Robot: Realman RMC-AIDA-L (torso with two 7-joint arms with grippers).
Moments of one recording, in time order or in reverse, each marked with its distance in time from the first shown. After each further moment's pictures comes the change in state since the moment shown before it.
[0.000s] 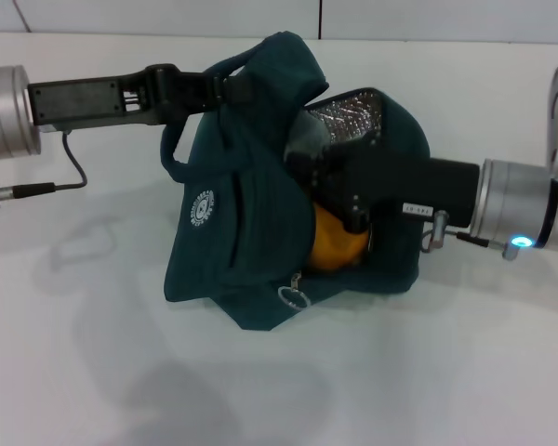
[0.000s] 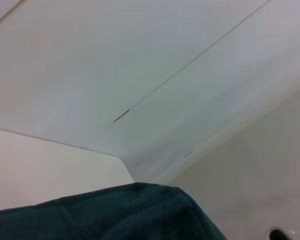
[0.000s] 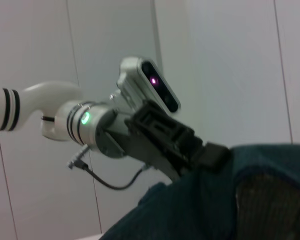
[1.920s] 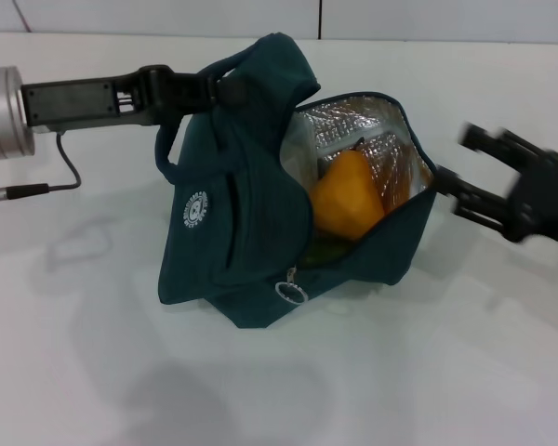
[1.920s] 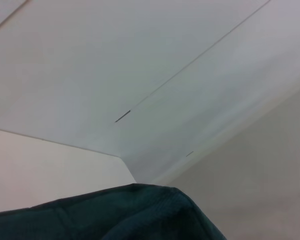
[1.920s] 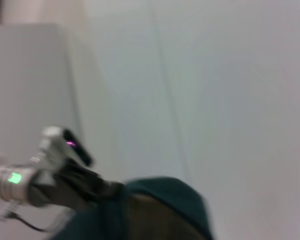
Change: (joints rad) left arm 0.002 0.007 -0.006 -0.005 0.003 0.005 0.005; right arm -0.288 -0.041 0.265 0.024 0.007 -0.202 -0.069
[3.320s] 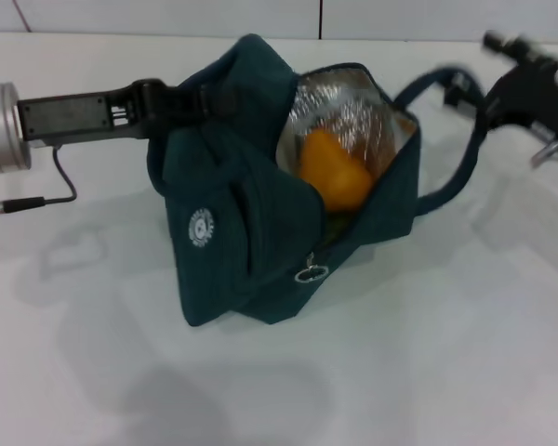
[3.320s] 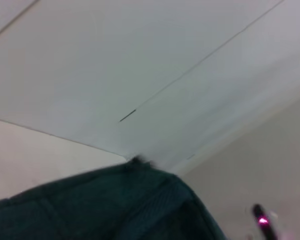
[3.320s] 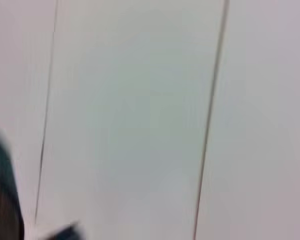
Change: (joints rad) left arm 0.007 0.017 -0.001 -0.069 -0.006 -0.003 0.035; right arm 0.180 0.041 -0.018 0.045 0.273 0.445 -0.397
